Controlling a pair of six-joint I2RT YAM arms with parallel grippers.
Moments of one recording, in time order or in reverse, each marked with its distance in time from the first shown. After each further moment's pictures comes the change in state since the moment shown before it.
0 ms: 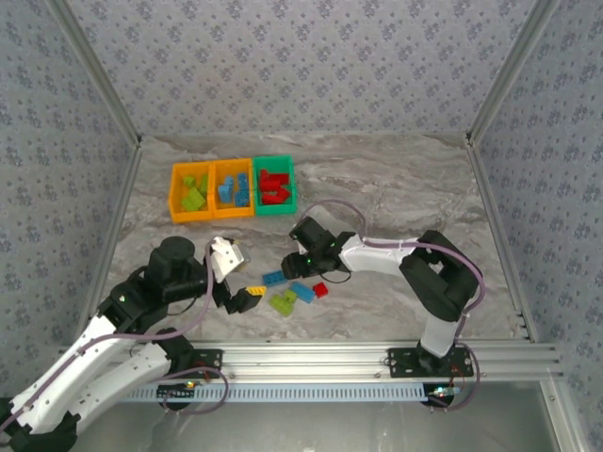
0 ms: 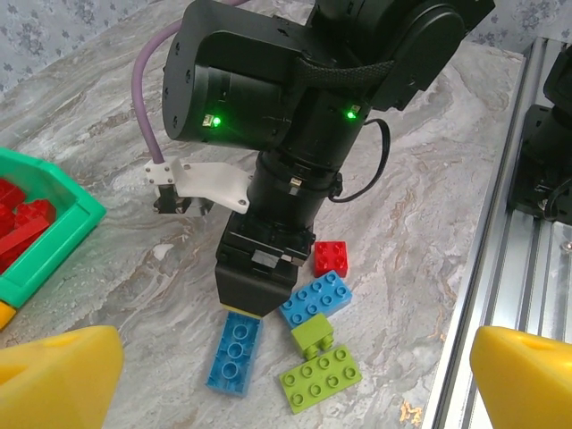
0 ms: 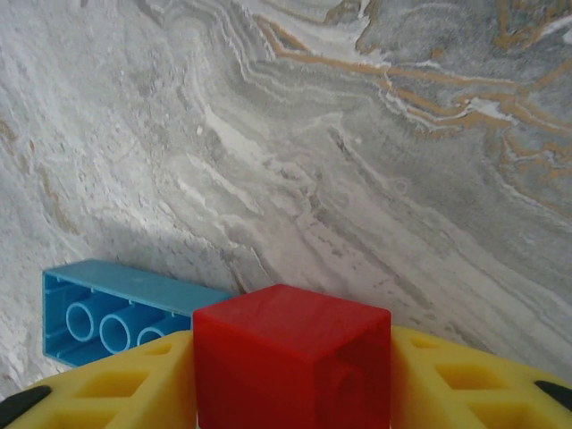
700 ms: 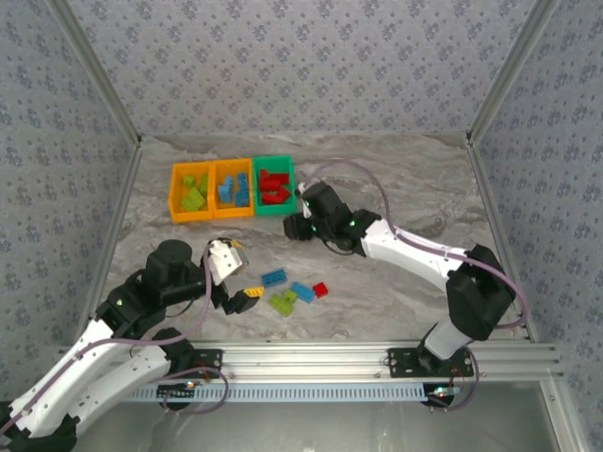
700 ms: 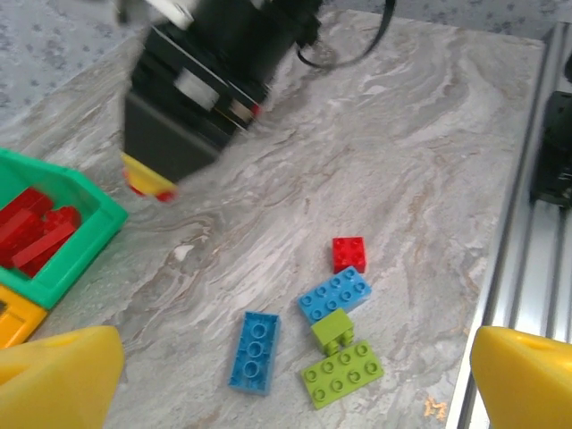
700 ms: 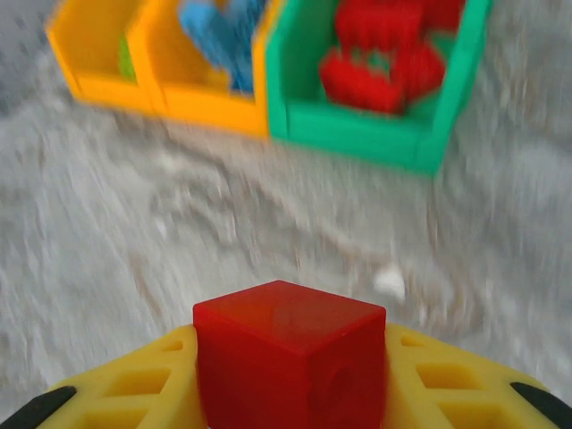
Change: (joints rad) left arm 0.000 -0.034 -0.016 0.000 -0.055 0.032; right arm -0.070 -0.175 0.211 -0.051 0.153 -0.132
